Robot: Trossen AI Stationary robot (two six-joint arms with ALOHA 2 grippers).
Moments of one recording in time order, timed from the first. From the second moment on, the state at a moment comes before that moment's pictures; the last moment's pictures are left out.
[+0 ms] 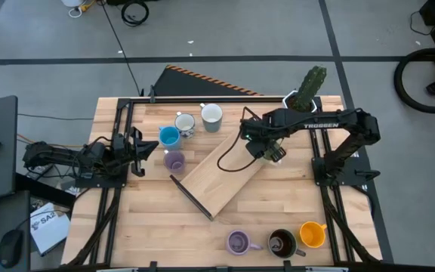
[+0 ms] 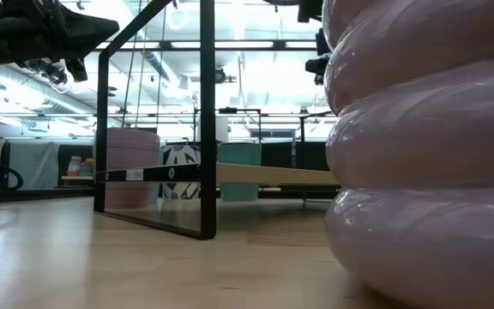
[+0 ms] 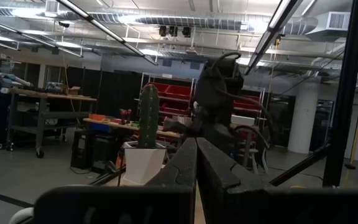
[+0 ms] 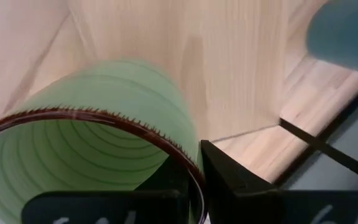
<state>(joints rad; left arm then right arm) -0.12 0.20 0.01 0.58 -0.39 -0.04 -0.13 1.58 1.37 -1.21 0.21 -0.77</state>
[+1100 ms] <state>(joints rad) -0.12 0.20 0.01 0.58 -0.39 -0.04 -0.21 1.58 1.33 -1.18 0.19 -0.79</state>
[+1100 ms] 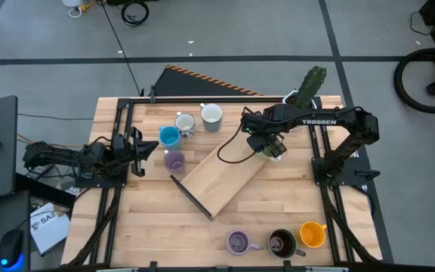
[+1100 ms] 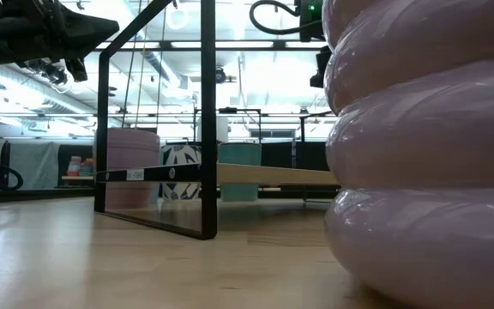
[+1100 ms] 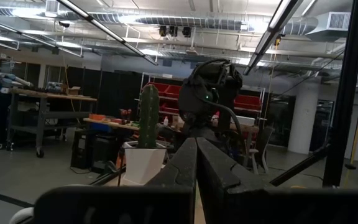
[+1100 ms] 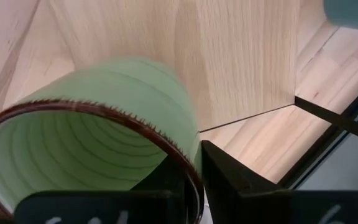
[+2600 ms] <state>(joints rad) -0.12 0.20 0.01 0.58 -0.39 -0.04 -0.21 1.58 1.33 -1.13 0.16 -0.83</state>
